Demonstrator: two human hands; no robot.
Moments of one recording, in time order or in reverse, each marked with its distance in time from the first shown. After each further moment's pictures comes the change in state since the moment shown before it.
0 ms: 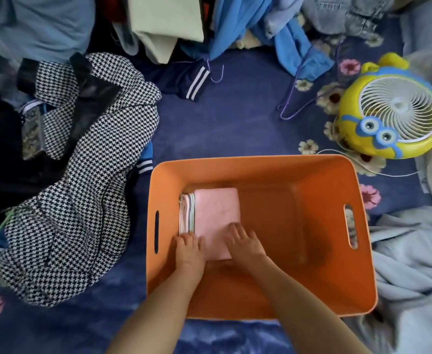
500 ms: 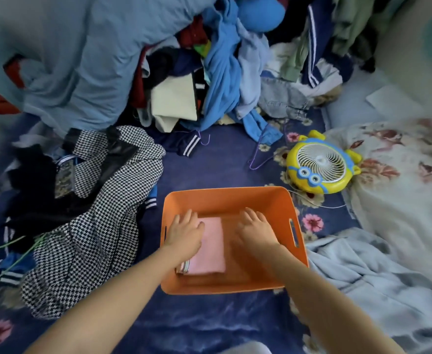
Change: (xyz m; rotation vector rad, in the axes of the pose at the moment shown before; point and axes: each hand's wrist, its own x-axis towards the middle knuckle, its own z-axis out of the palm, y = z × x) left_hand -0.128 -0.078 -0.094 -0.317 0.598 -0.002; right_hand -0.161 0.023 -0.111 0.065 0.541 0.168
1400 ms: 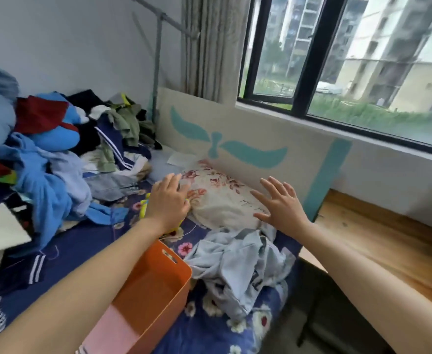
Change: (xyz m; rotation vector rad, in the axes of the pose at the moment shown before) left_hand -0.082 0.150 -0.238 -0.027 0.962 0.760; right_hand -0.374 0.037 -0.117 -0.419 0.584 0.843
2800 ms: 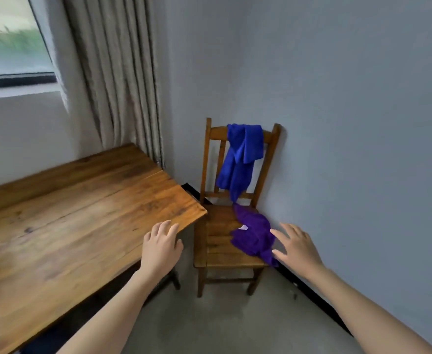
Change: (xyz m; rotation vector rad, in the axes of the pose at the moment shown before) left_hand 0.035 0.678 0.079 -0.791 -0.390 1.067; right_hand -0.607 0.167 -0.044 -0.328 -0.501 1.492
